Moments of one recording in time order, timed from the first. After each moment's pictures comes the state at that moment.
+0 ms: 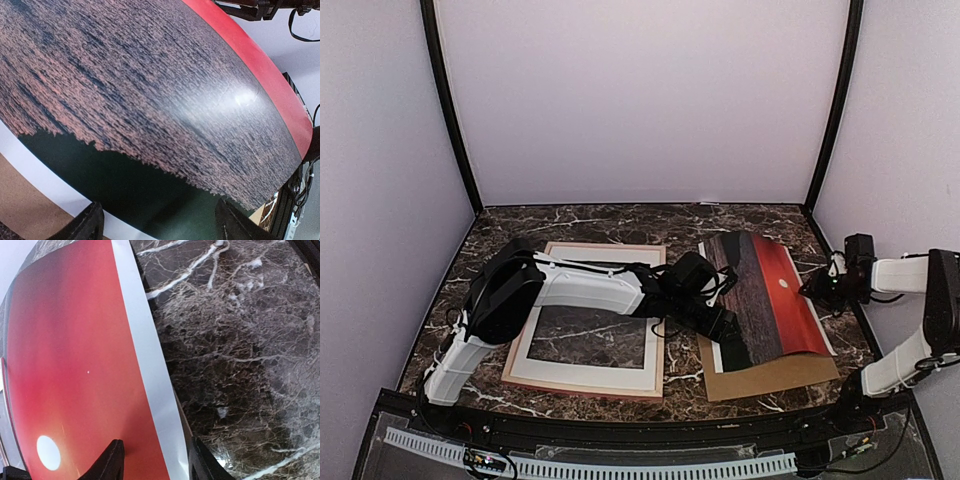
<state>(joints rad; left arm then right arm) -1.09 2.38 1.80 -0.18 0.27 -0.42 -0.16 1.39 0.61 -0.23 -0.32 0.37</state>
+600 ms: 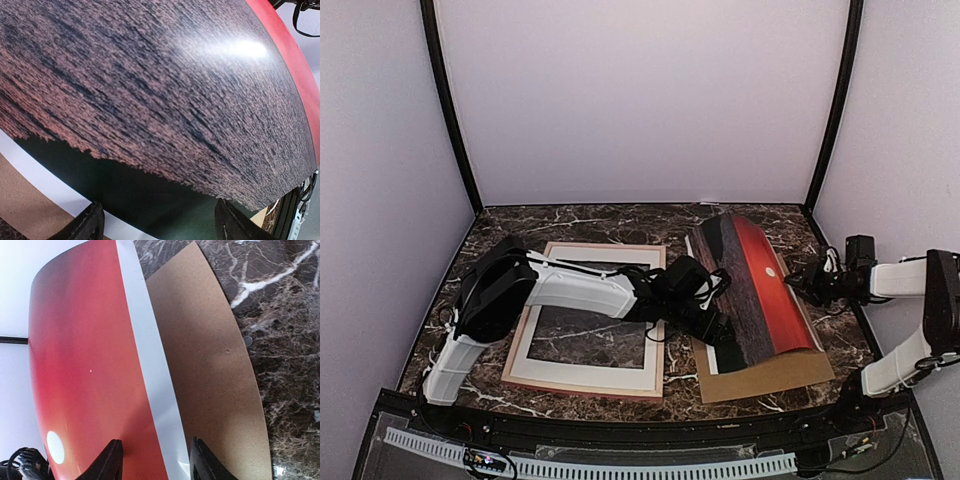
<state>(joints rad) -1.09 2.33 1.70 -0.12 0.24 -0.42 -0.16 1.39 0.56 -0.07 -0.65 0.48</state>
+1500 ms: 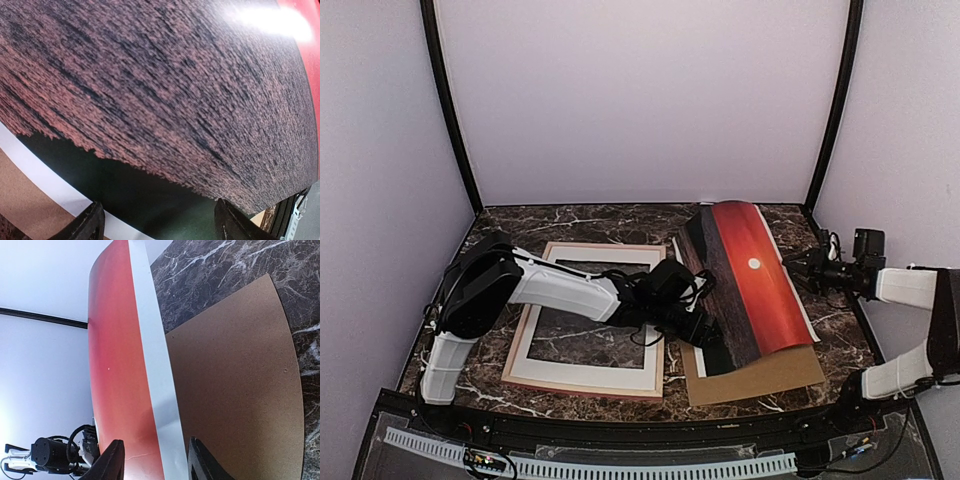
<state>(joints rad) -1.07 2.22 1.51 -0.03 0.21 -0.47 -0.17 1.28 0.55 0.05 -0.92 0.60</state>
